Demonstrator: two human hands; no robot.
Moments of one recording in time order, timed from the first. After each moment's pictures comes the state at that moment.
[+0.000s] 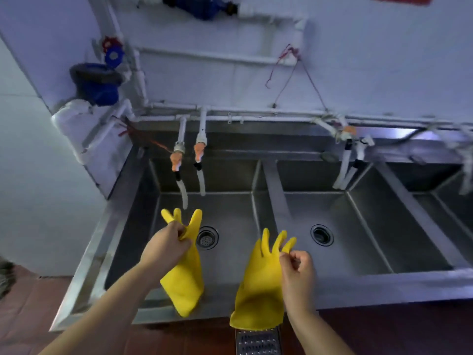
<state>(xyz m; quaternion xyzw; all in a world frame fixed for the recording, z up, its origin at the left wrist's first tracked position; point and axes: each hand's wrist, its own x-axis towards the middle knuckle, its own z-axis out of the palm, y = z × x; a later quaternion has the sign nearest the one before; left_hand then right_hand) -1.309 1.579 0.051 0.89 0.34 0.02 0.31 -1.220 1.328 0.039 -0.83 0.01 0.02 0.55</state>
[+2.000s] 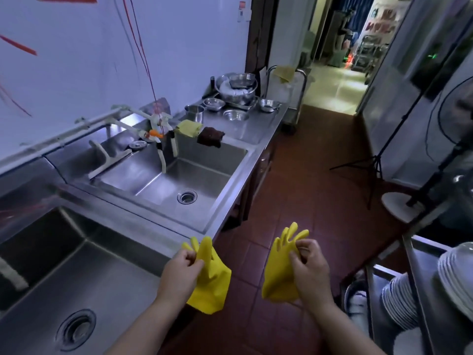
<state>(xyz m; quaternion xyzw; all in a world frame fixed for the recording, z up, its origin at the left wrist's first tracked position) -0.608 0.439 0.061 0.87 -0.07 -0.14 0.47 -0.742 0.224 0.074 -0.77 0.33 -0.31 0.46</state>
